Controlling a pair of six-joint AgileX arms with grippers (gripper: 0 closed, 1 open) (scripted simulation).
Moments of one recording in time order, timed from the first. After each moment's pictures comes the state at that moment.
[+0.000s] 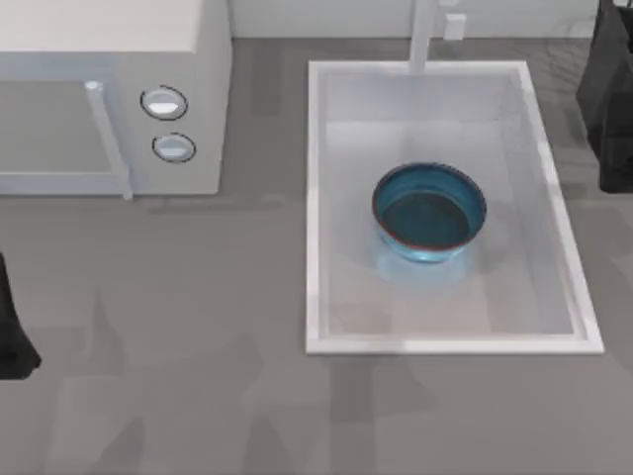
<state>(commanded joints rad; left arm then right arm) 0.00 0.00 0.00 0.00 0.00 0.00 0.28 1.10 0.96 -0.54 0.00 0.19</state>
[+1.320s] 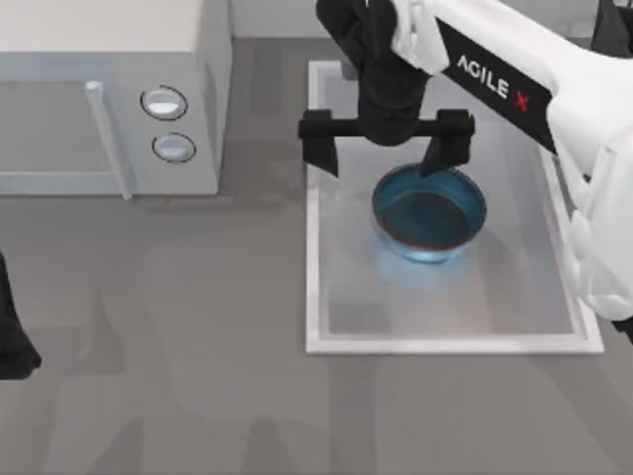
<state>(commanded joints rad) 0.00 0.00 0.00 0.00 0.00 0.00 0.52 2.68 2.53 -1.25 0.11 0.54</state>
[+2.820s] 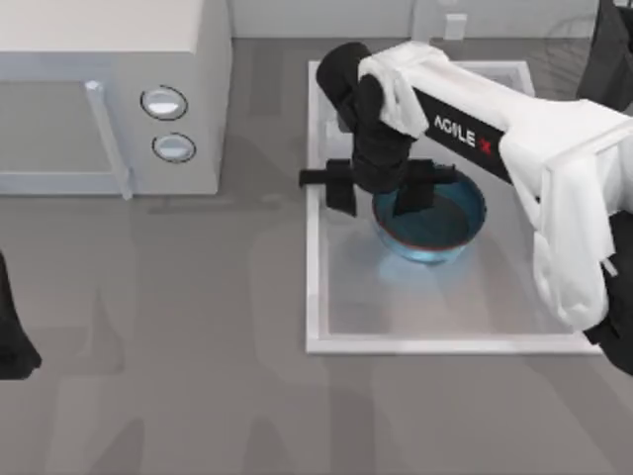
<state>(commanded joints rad) 0.00 0.00 0.00 0.00 0.00 0.00 0.50 2.86 2.51 -1.04 0.11 0.52</state>
